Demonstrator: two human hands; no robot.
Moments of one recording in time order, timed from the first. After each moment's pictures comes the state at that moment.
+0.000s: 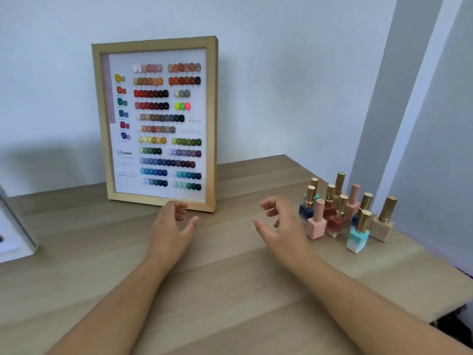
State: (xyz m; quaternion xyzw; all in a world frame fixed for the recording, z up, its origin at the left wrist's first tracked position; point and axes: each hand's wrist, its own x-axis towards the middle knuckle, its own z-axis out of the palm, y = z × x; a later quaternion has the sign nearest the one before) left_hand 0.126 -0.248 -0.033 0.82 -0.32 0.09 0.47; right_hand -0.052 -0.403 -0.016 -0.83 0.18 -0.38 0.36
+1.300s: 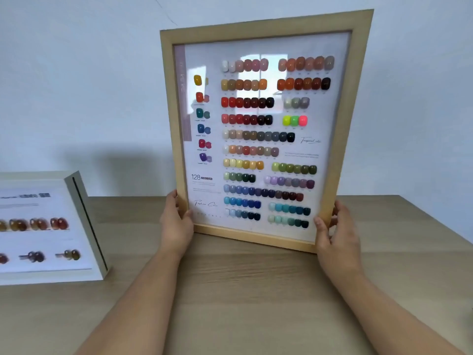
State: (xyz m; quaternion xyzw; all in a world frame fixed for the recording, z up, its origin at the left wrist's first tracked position) left_hand 0.342 -0.193 -0.037 0.78 -0.11 0.14 0.60; right_hand 0.158 -0.437 -0.039 -0.79 0.16 -0.47 0.36
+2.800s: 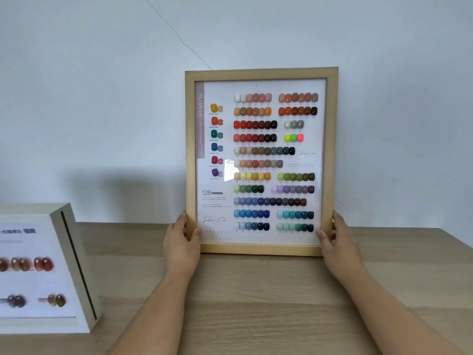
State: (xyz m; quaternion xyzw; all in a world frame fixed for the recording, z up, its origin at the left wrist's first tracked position) left_hand 0.381 -0.193 -0.036 0.81 -0.07 0.19 0.55; right_hand 0.251 -0.472 -0.037 -0.82 0.18 -0.38 0.38
